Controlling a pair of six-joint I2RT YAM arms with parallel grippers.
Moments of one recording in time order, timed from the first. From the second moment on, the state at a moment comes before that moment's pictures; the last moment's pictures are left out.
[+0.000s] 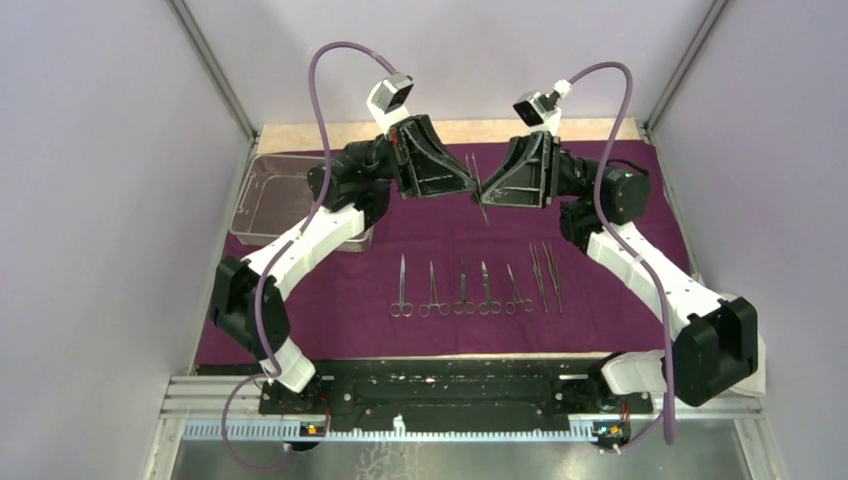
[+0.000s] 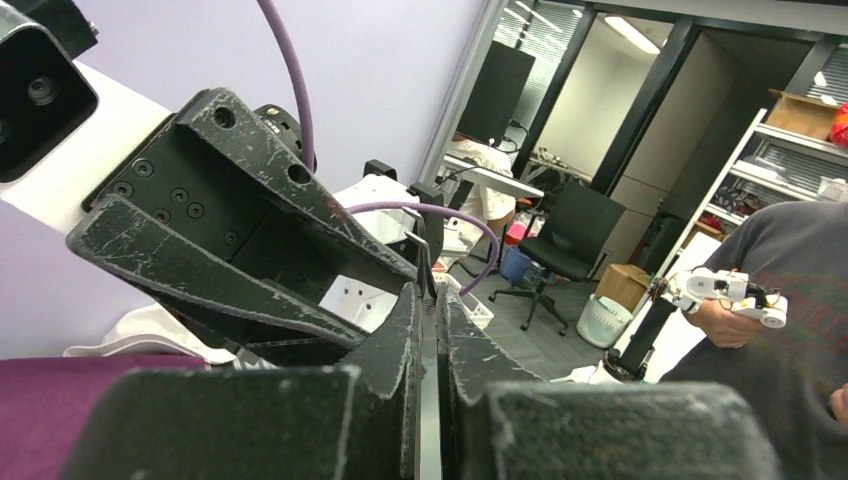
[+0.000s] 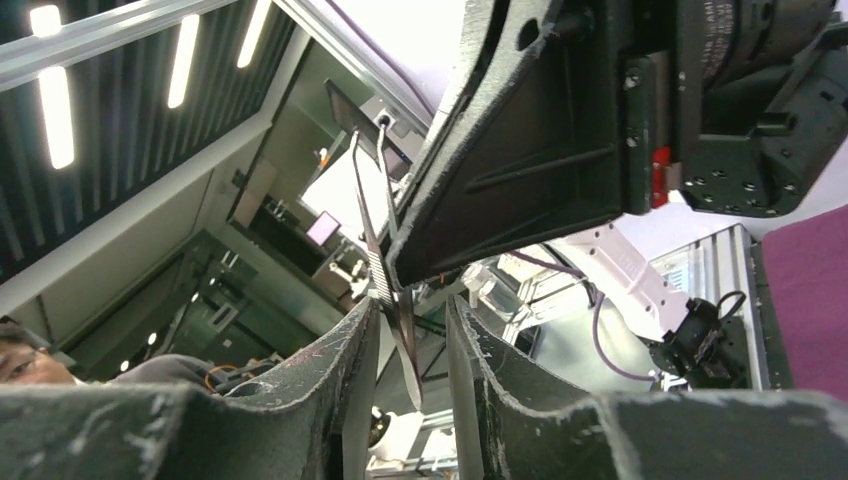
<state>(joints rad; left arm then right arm) -0.60 1.61 1.42 1.47 1.07 -1.61 0.46 1.32 1.12 1.22 -1.11 1.85</state>
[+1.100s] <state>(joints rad) -0.33 1.10 1.11 0.10 0.55 -0.61 0.33 1.04 1.17 -0.91 0.05 0.06</state>
